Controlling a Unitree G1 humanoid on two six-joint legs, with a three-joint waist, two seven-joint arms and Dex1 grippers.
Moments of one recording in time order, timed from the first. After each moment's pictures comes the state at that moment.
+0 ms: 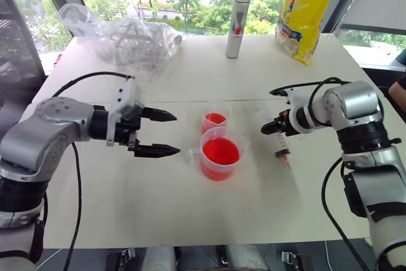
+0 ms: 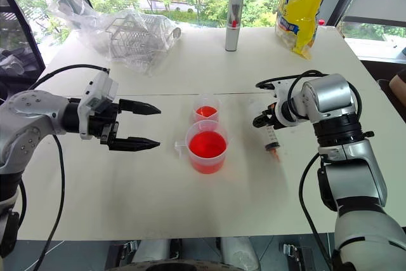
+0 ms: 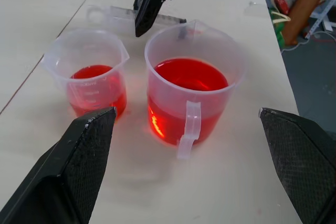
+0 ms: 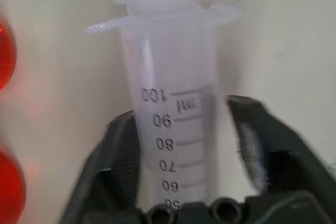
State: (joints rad) left arm -0.51 0.90 0.01 -0.34 -0.64 0.77 -1.22; right arm -0.93 -0.67 0.17 0.27 0.41 1.57 0.46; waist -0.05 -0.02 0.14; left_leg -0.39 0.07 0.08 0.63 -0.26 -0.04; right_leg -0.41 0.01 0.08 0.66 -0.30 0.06
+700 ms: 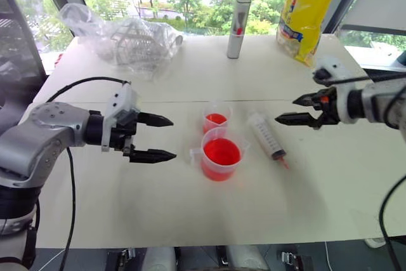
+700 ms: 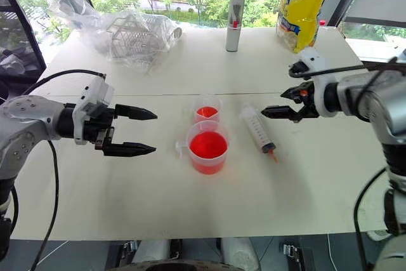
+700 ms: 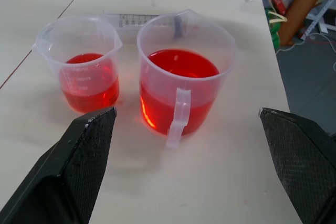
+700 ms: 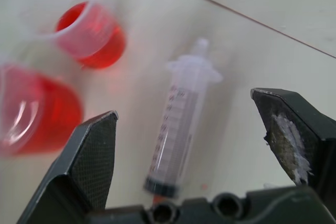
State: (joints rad) left arm -0.46 0.94 0.05 -0.38 -0.70 0.78 -1.22; right arm -0.67 -1.15 0.03 -0.23 0.57 1.15 0.99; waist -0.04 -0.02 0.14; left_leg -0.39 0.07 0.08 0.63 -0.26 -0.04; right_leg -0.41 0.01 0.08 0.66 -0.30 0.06
